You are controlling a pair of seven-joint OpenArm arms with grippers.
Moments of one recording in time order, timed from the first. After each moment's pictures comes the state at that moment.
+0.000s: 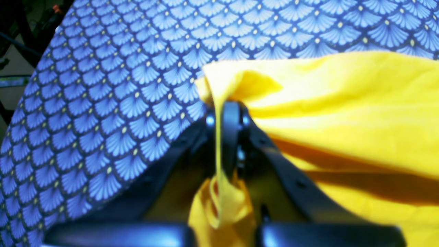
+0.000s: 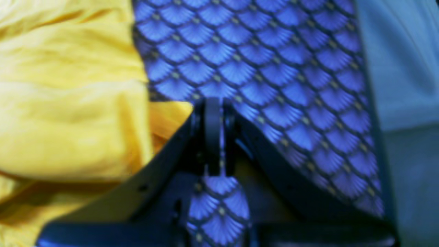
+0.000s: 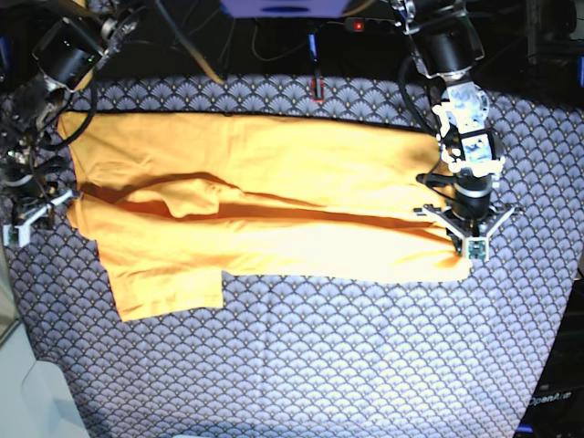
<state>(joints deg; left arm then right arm) -4.3 1.3 -25.0 75.7 18.1 -15.0 9.4 7.2 9.1 46.9 77.7 -8.3 40.0 -29.4</state>
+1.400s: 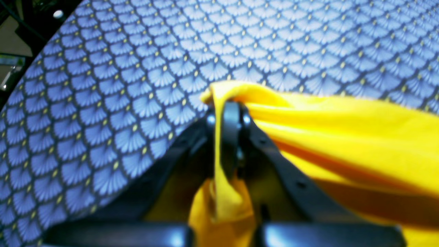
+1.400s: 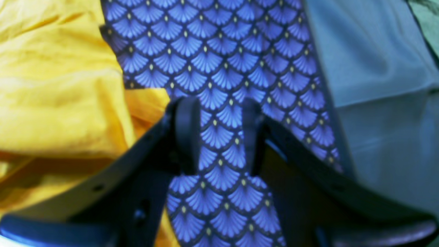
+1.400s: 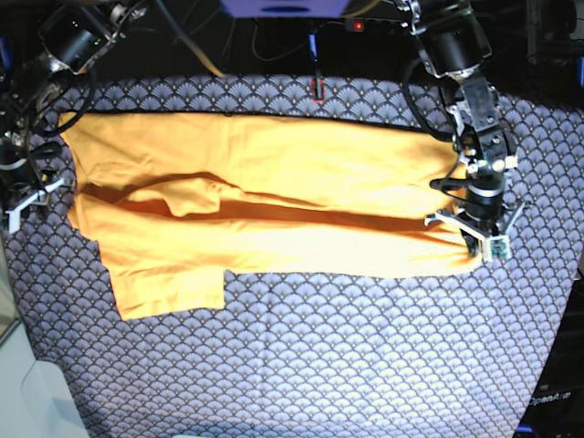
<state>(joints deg) -4.0 0.3 -27.4 77.7 10.8 -15.0 13.9 2.6 6.7 49.4 85.6 -7.9 40.0 -29.5</state>
